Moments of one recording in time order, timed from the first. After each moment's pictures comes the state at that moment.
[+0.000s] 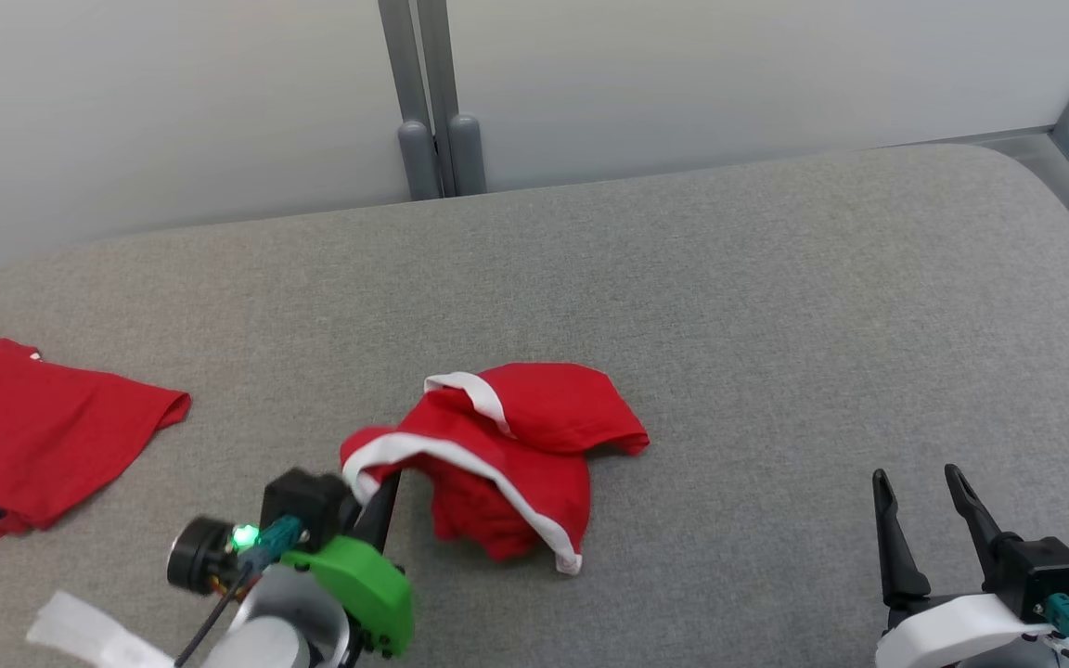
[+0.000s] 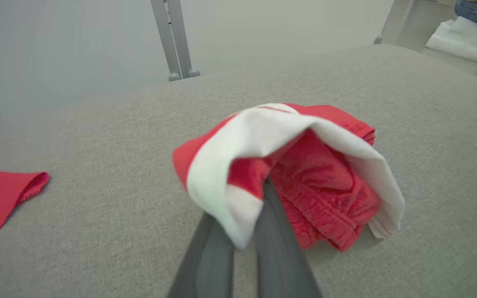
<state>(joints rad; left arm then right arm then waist) -0.21 0.34 -0.65 0.25 -0.54 0.13 -0.08 0.08 -0.05 -0.08 0.18 0.07 0.13 -0.26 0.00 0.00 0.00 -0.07</state>
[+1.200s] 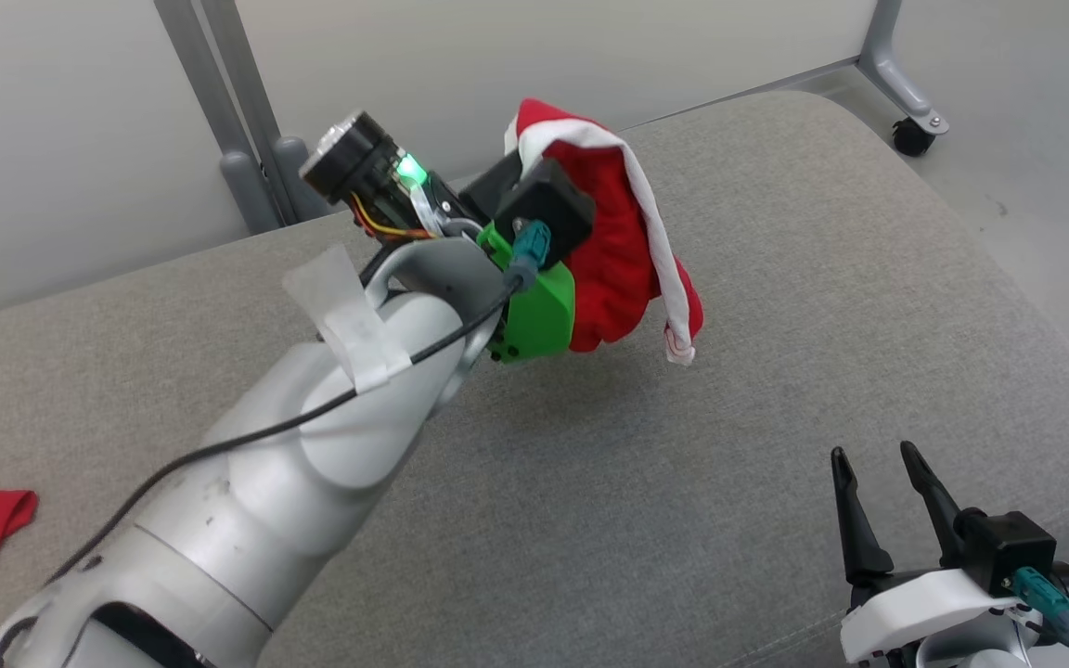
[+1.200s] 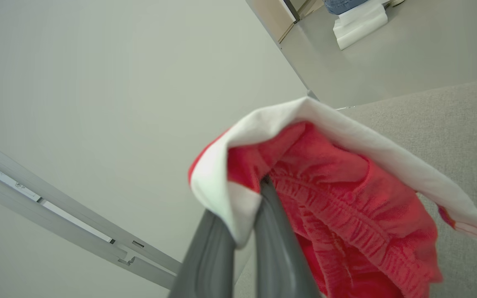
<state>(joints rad) -0.98 0.12 -0.90 0.59 -0.14 0.05 0.02 0.02 -0.05 0.00 0.21 0.13 0.13 -0.26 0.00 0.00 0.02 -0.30</state>
